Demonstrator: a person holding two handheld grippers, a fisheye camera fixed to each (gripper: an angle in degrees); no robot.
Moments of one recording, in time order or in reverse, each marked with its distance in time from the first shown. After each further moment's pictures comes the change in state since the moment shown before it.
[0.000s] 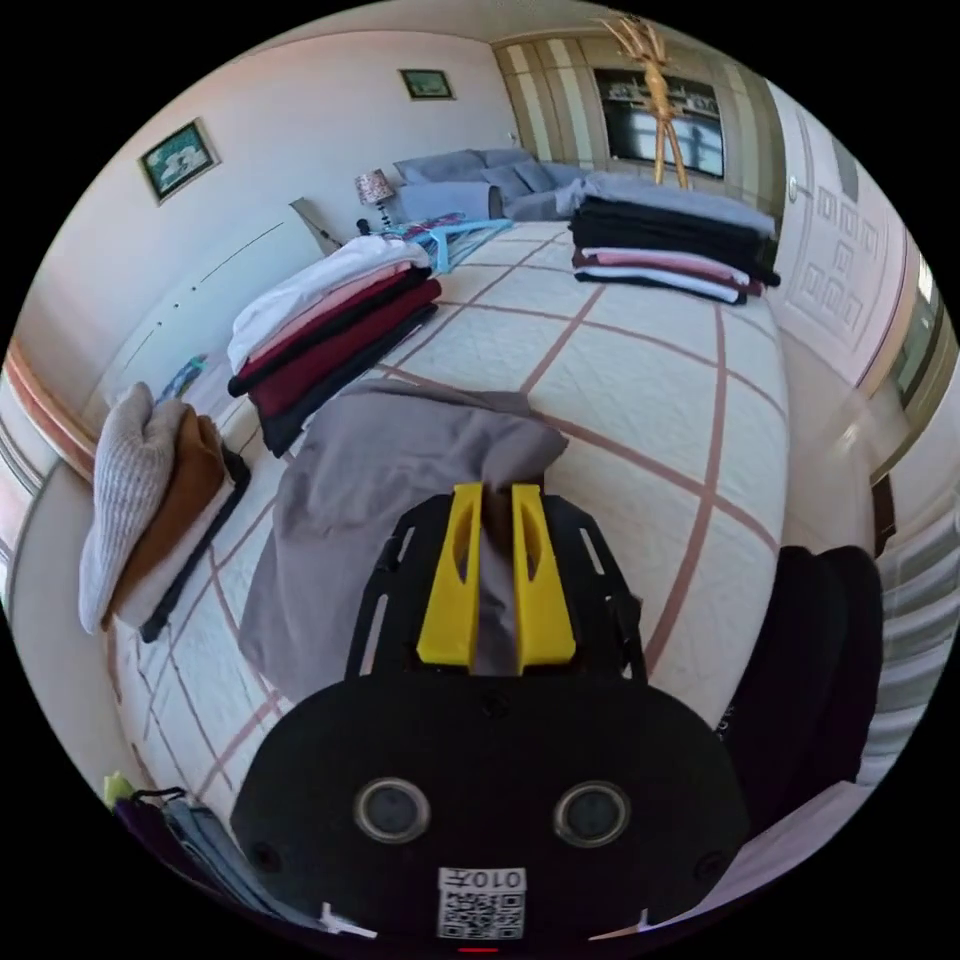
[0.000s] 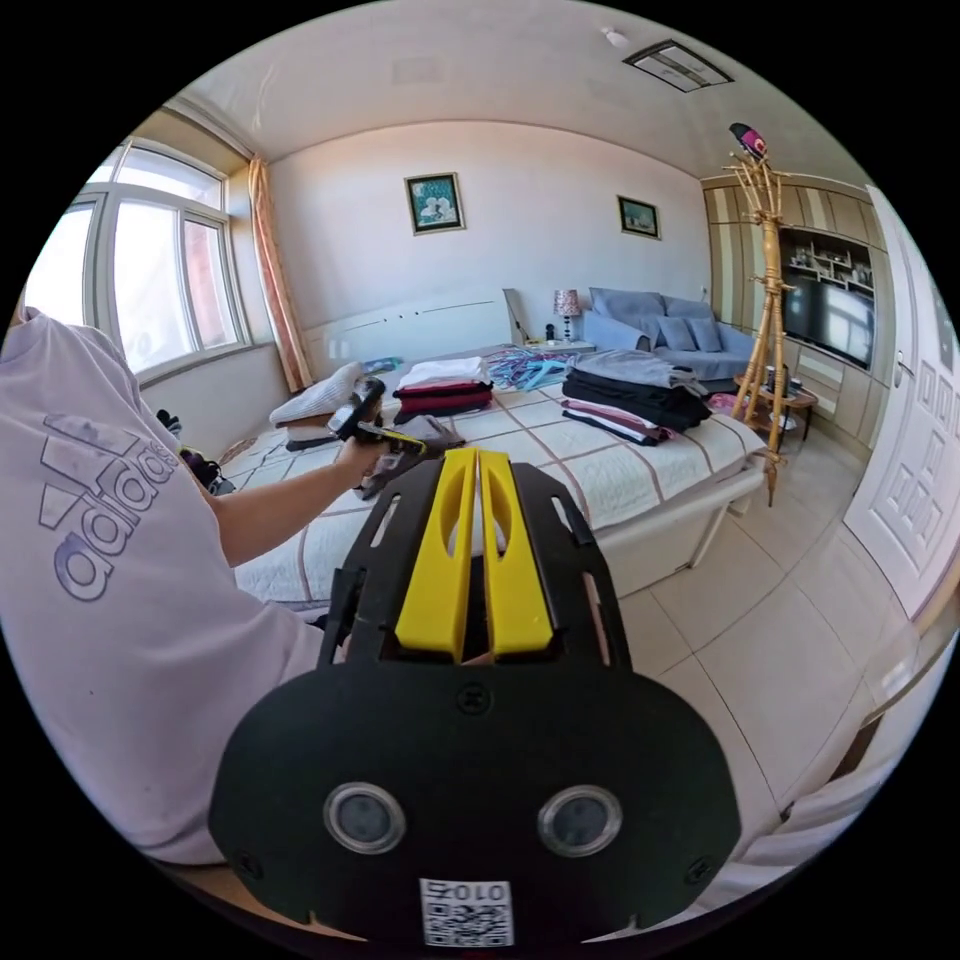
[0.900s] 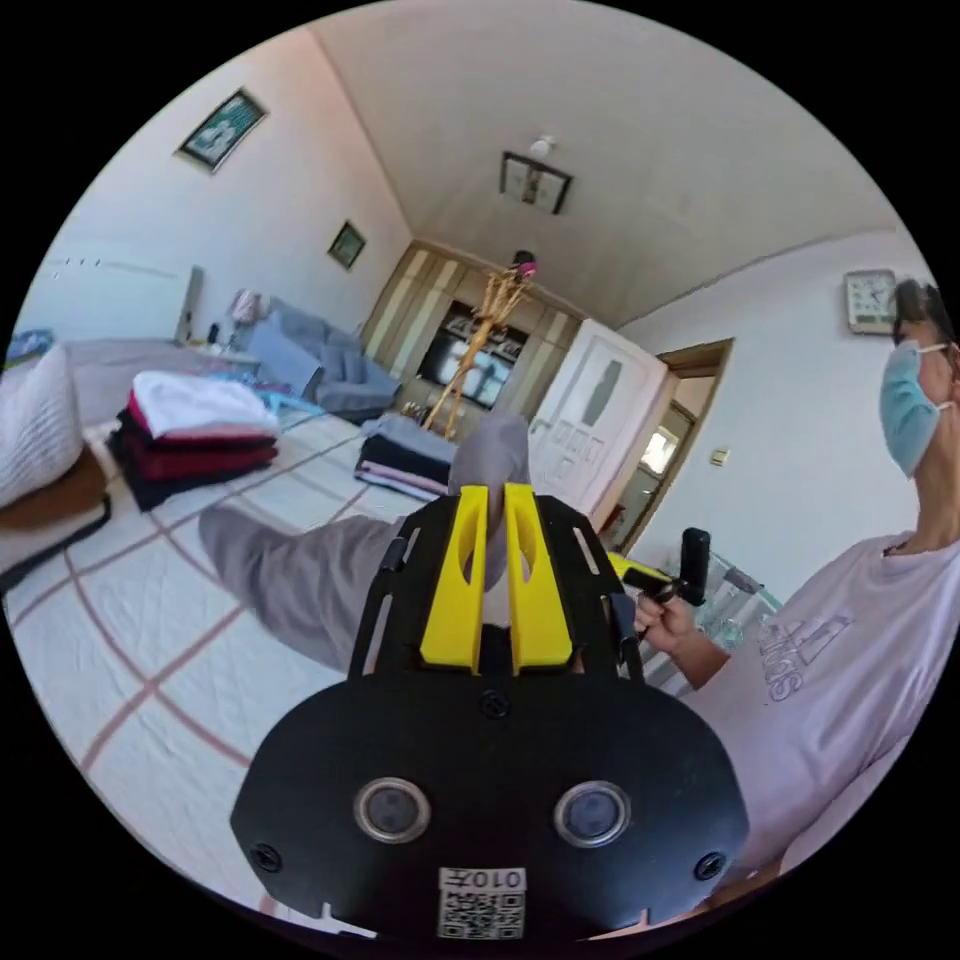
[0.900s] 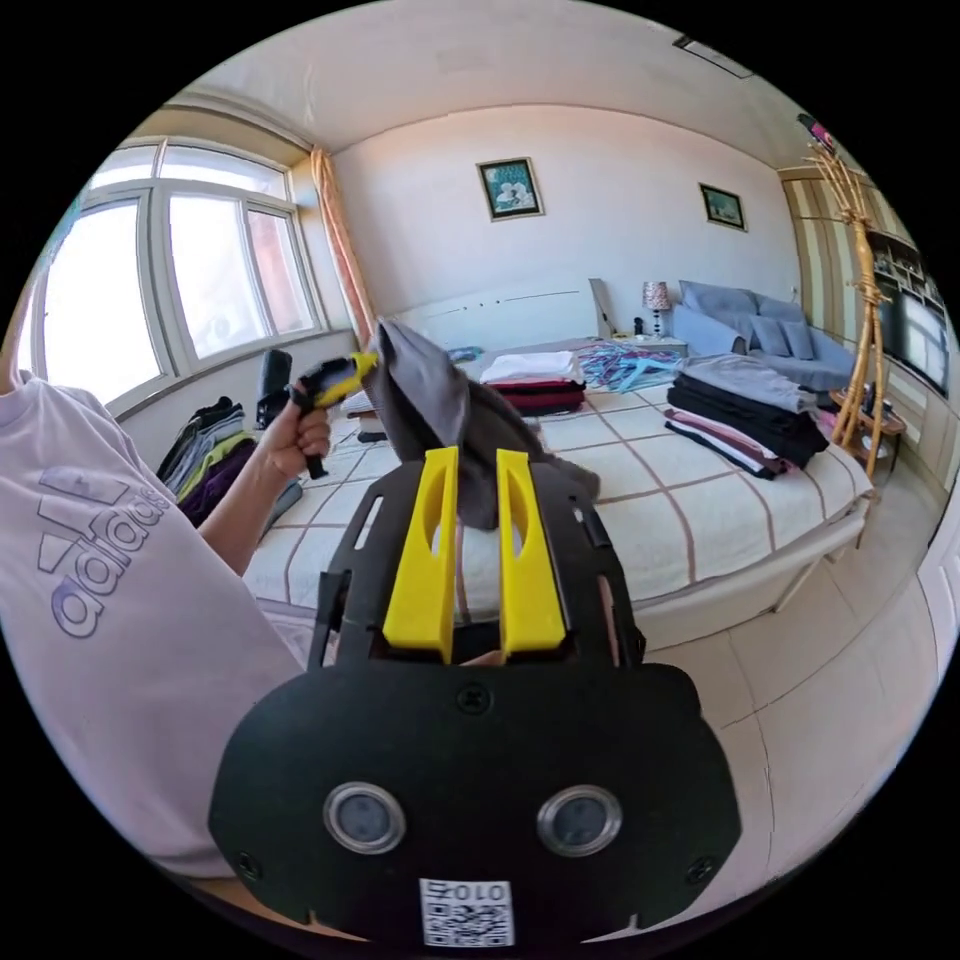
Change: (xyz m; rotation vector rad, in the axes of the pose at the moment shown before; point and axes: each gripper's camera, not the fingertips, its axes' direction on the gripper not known) left arm -0.129 0.118 -0.331 0.611 0.855 -0.122; right arm -0.034 -0.126 0.043 -0.035 -0.244 -0.083
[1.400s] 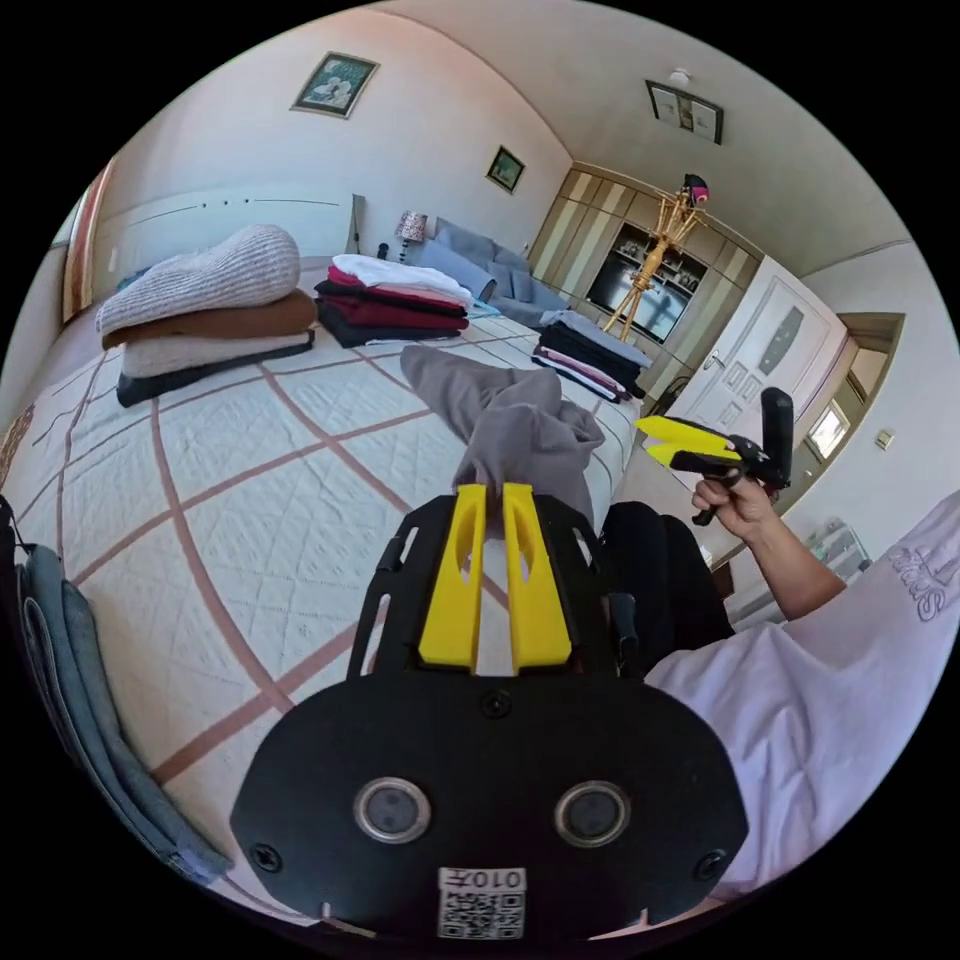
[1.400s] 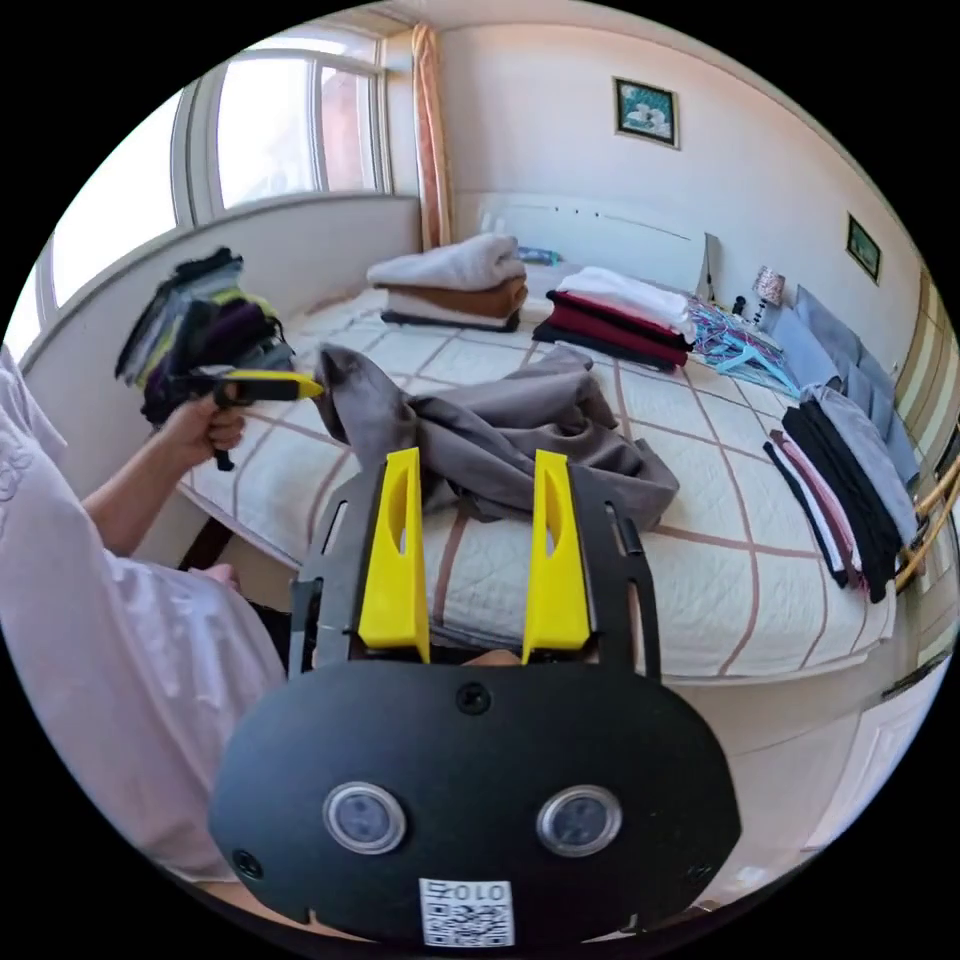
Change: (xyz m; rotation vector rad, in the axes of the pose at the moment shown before) left arm 0.001 0.108 -0.012 -0.240 -0.499 -0.168; right arm -0.023 -0.104 0.143 -0.311 -0.055 -0.295
